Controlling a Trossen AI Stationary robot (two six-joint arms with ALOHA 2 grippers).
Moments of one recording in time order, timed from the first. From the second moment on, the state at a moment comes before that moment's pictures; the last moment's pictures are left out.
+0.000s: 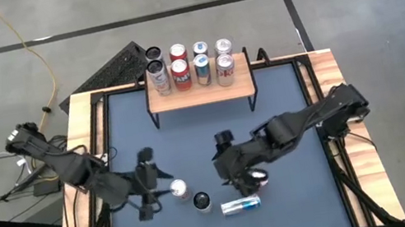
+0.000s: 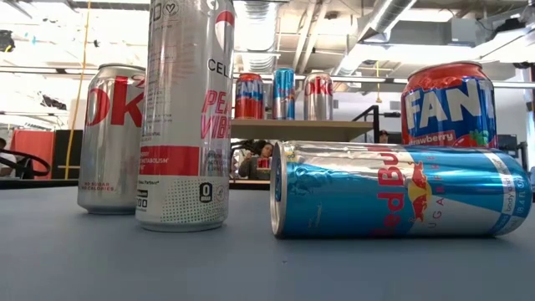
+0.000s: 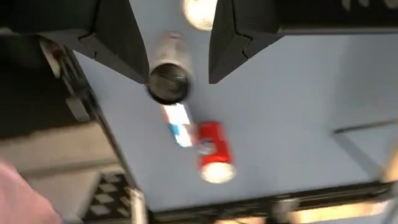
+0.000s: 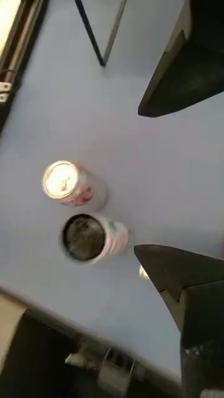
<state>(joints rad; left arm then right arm) -0.60 1.21 1.21 -0.55 -0.40 -0.24 0.36 1.79 1.94 -1.03 0.19 -0.01</state>
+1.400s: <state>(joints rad) -0.44 1.57 1.22 -0.34 -0.06 -0.02 0.41 1.80 2.30 -1.57 0.23 0.16</state>
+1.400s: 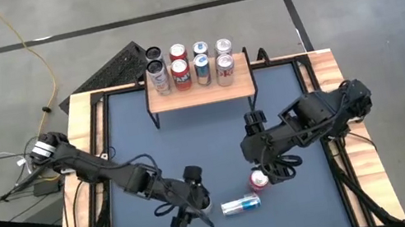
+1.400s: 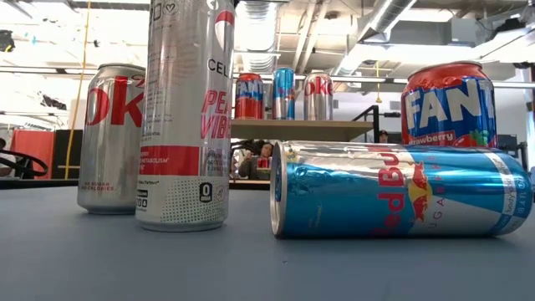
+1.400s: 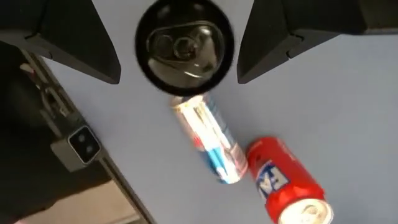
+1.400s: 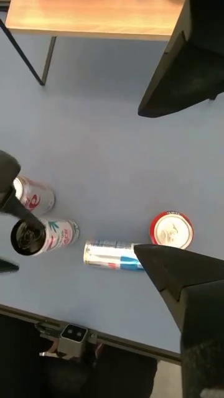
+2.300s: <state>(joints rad) -0.40 1.61 1.17 -0.29 0.04 -0.02 0.41 1.80 2.30 -1.57 0.24 0.18</state>
